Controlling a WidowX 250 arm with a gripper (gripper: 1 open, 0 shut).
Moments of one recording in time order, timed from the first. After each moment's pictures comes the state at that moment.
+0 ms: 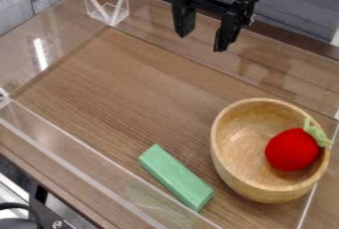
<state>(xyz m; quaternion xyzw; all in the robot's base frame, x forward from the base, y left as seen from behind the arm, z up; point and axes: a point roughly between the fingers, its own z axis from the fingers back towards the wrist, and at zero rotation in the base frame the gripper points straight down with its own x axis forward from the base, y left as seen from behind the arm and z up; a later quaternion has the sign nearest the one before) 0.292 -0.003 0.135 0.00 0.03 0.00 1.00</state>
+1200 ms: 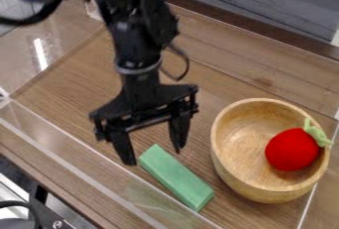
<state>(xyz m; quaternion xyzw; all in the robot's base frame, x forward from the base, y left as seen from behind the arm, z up) 0.173 -0.013 0.069 -0.05 0.05 0.48 0.88</state>
